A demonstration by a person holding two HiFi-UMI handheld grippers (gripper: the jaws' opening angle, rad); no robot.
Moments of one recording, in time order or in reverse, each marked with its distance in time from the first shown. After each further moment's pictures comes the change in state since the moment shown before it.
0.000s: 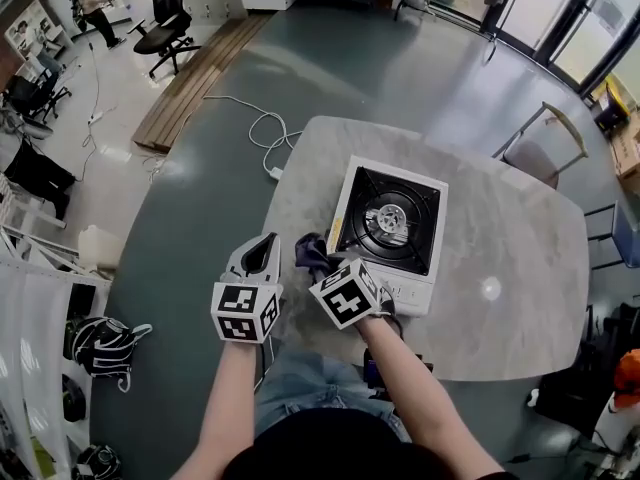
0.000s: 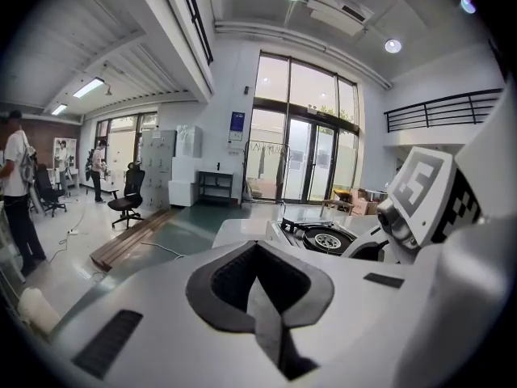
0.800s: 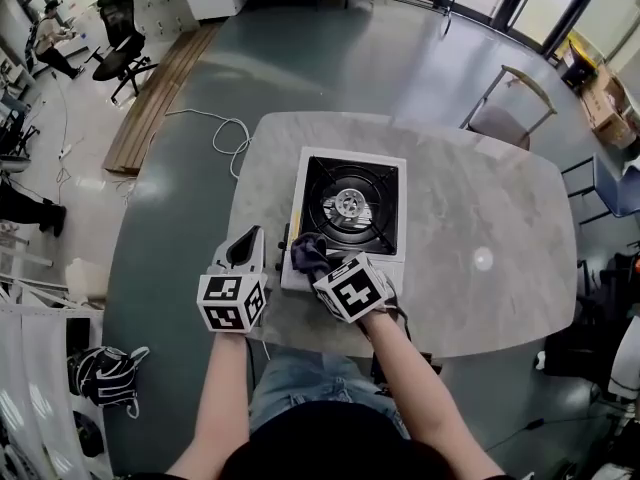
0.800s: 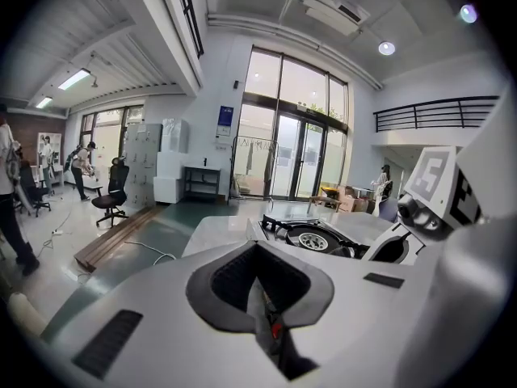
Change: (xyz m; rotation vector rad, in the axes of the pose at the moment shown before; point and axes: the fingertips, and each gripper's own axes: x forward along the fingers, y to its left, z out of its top) left arm 0.034 -0.034 -0.002 0.014 0.032 -0.090; right arm -0.038 -0.038 -0.045 0.175 -0.004 -0.003
